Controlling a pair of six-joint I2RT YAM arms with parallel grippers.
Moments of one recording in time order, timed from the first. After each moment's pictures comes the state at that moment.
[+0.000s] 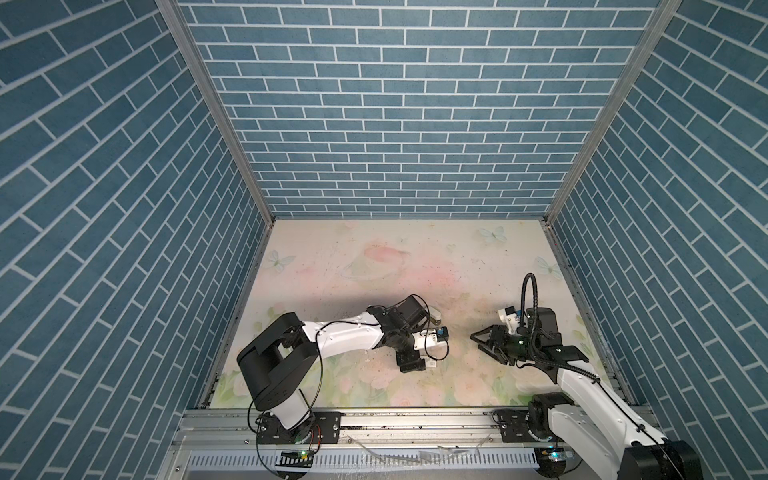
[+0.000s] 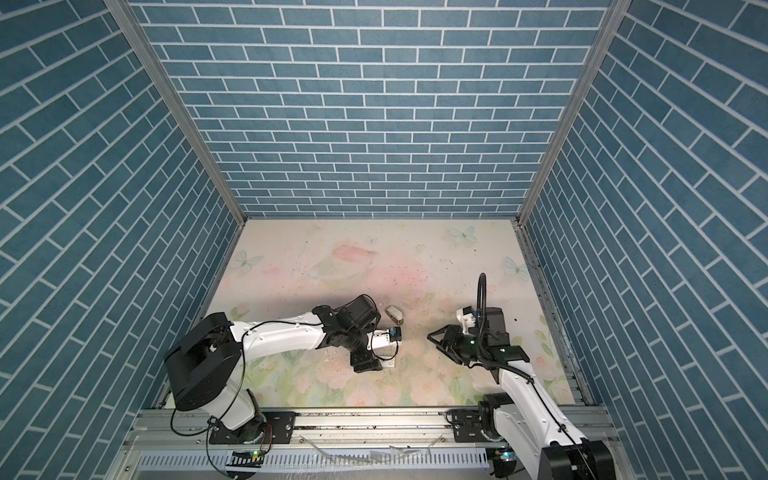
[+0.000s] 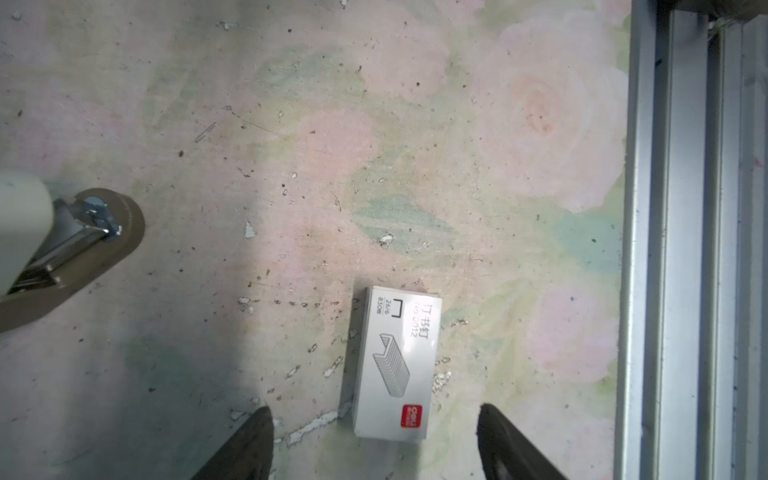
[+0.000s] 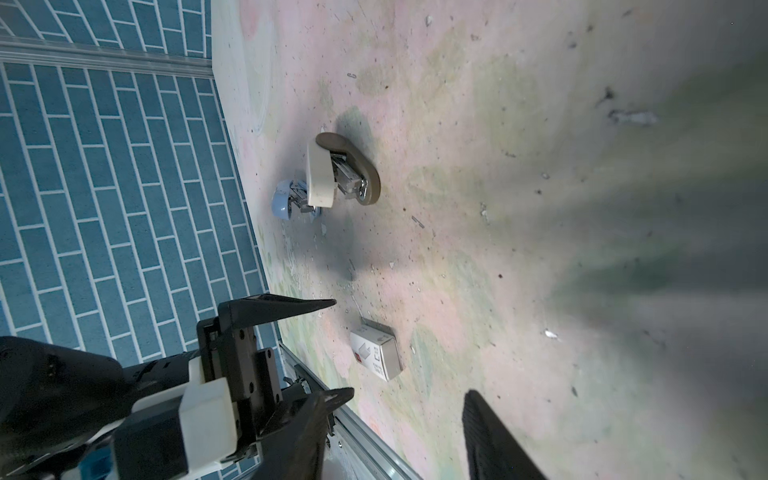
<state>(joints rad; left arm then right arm) -0.95 1.64 0.92 -0.43 0.31 0.46 0.17 0.84 0.31 -0.38 -0.78 0.79</state>
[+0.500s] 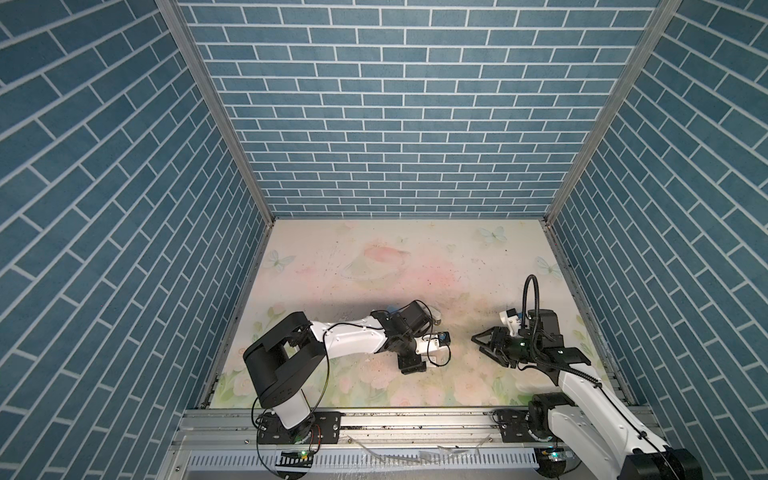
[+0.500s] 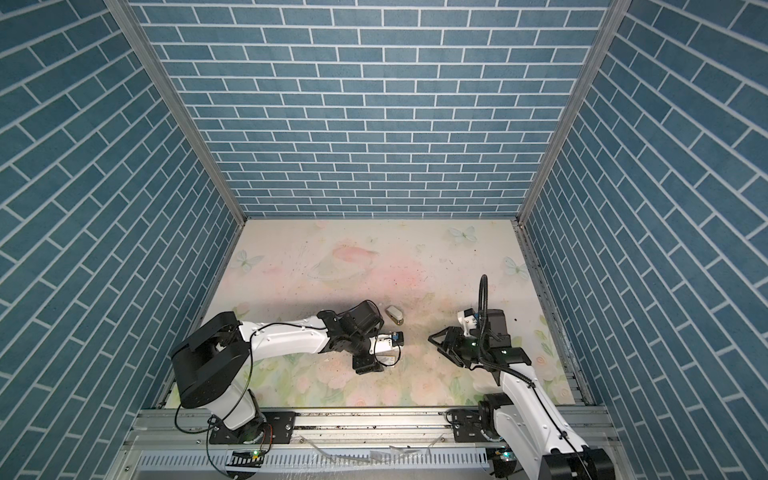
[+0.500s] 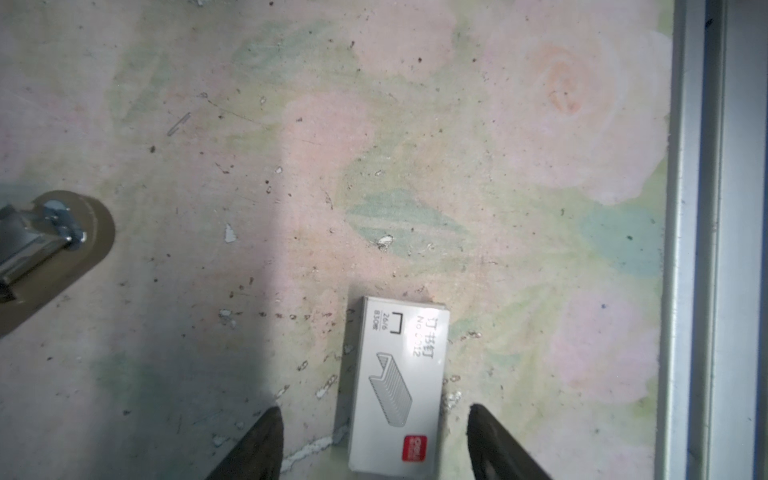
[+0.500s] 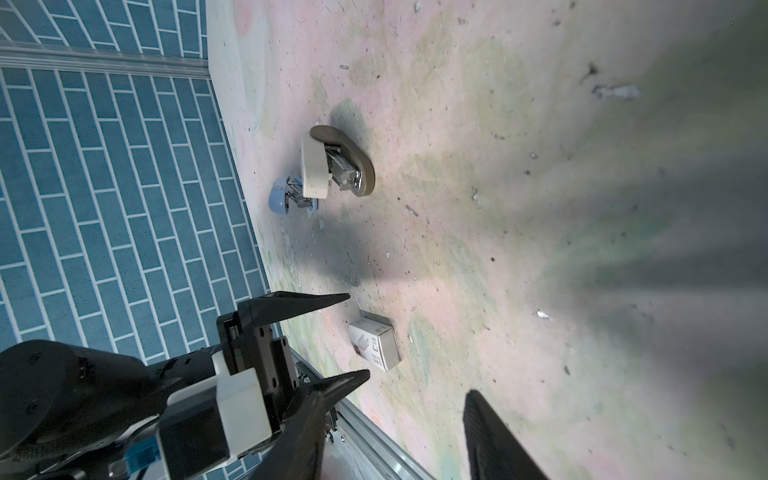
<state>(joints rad) -0.98 1.67 0.90 -0.37 0.27 0.46 0.15 0.81 0.31 -0.42 -0.79 0.79</state>
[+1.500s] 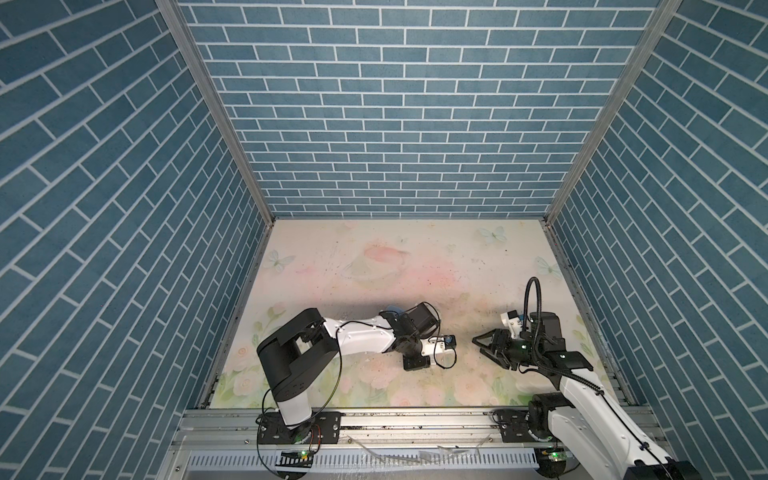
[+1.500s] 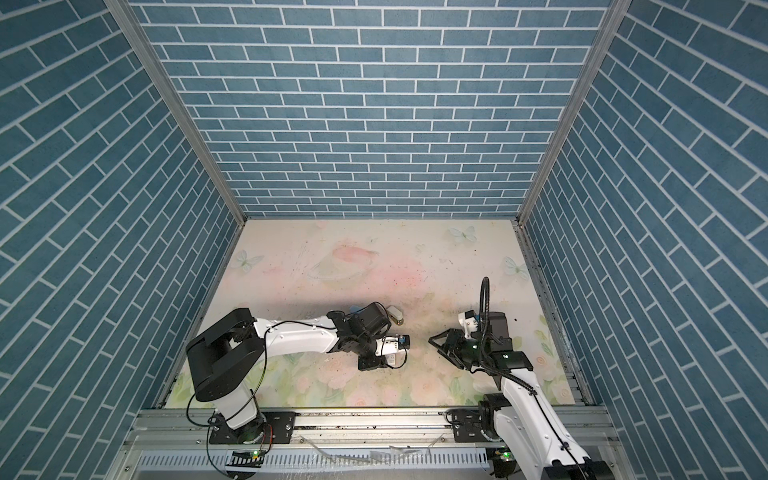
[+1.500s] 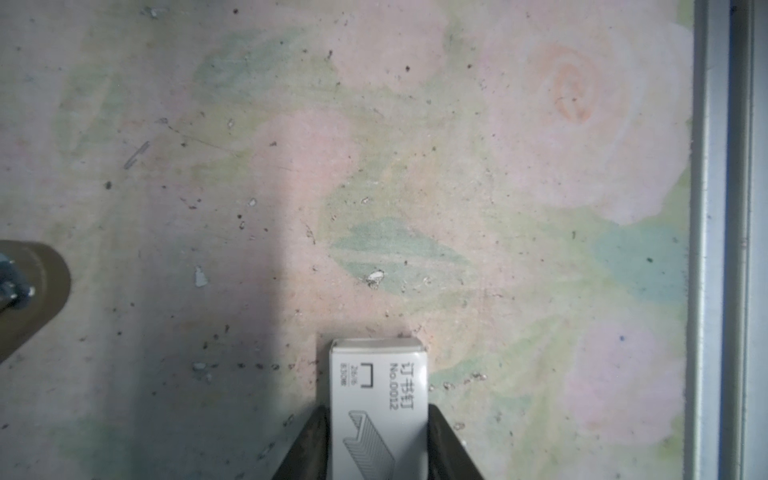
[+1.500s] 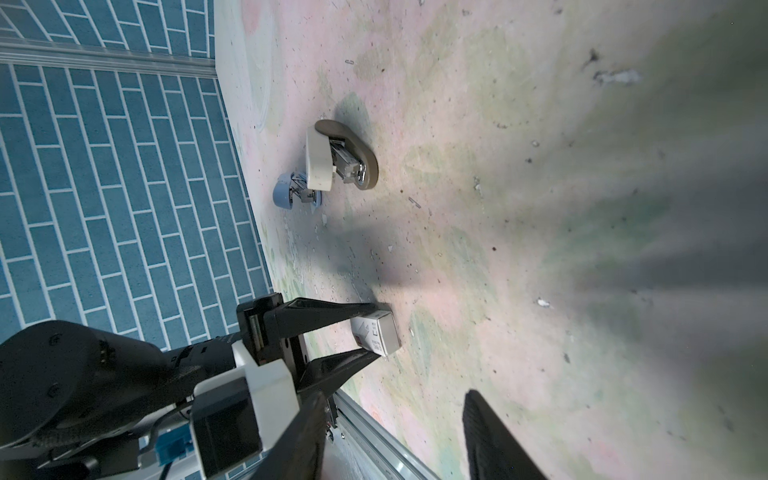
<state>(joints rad) -1.00 1.75 0.95 -0.37 0.27 0.47 0.15 0.76 0.30 -0.44 -0.80 0.78</state>
